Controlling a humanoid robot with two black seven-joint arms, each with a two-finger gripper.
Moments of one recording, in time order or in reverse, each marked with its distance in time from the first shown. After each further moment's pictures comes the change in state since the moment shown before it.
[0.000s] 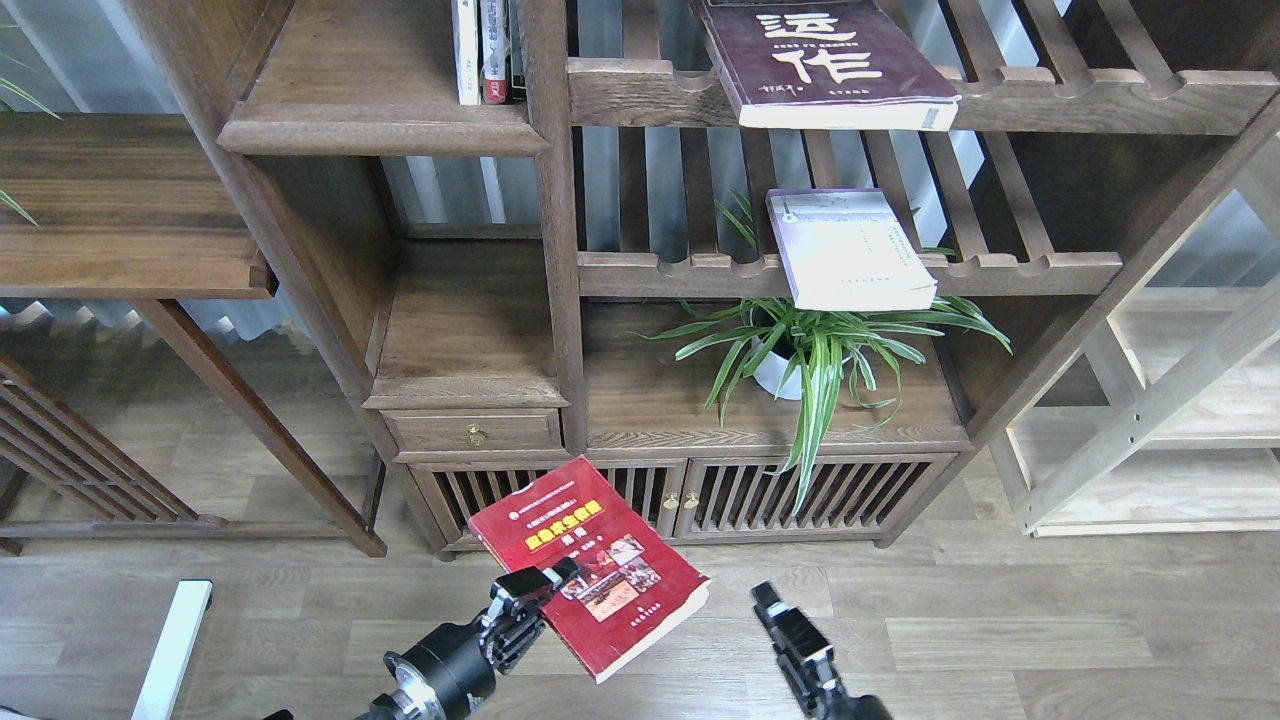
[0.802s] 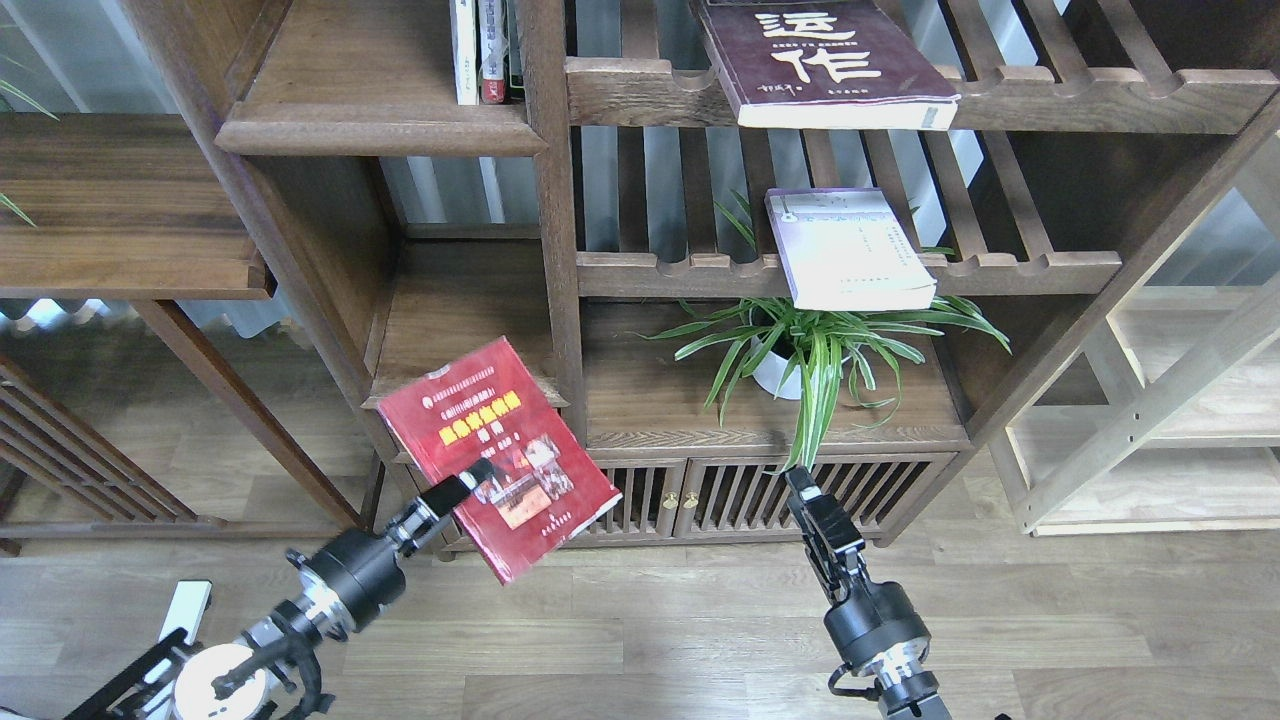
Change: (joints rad) left arm 0.083 0.048 -0.545 -0.234 0.603 -0.001 0.069; right arm 0.178 0.008 0.082 -0.019 0.009 0.000 0.007
